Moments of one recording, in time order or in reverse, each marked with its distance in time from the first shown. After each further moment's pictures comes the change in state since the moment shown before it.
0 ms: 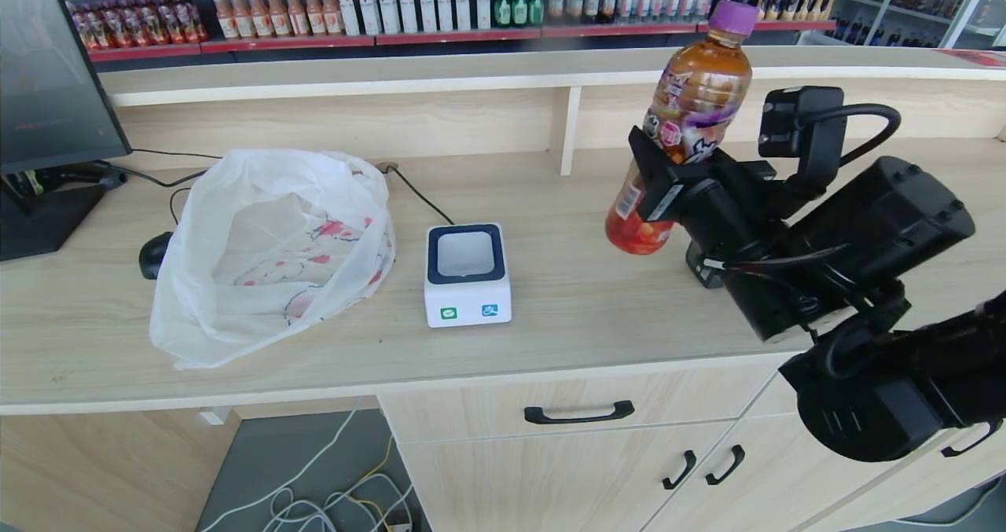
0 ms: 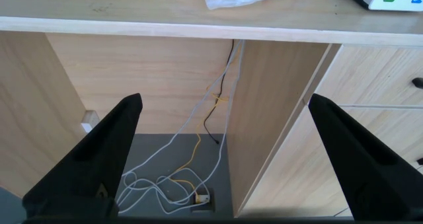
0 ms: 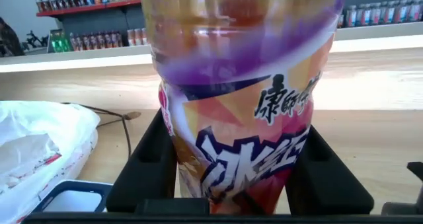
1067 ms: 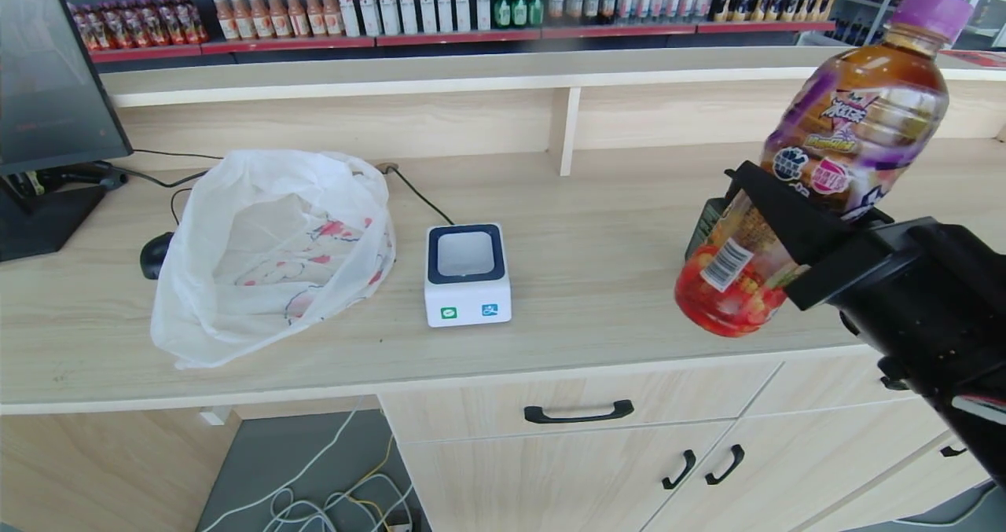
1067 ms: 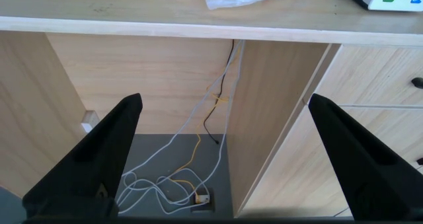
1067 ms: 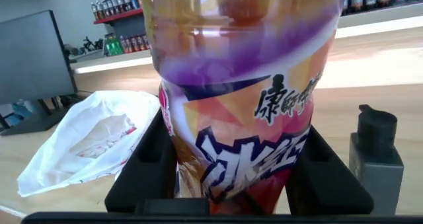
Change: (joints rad) left arm 0.000 0.000 0.000 0.000 0.000 0.000; right arm 0.089 -0.387 0.442 0.000 0.034 0.121
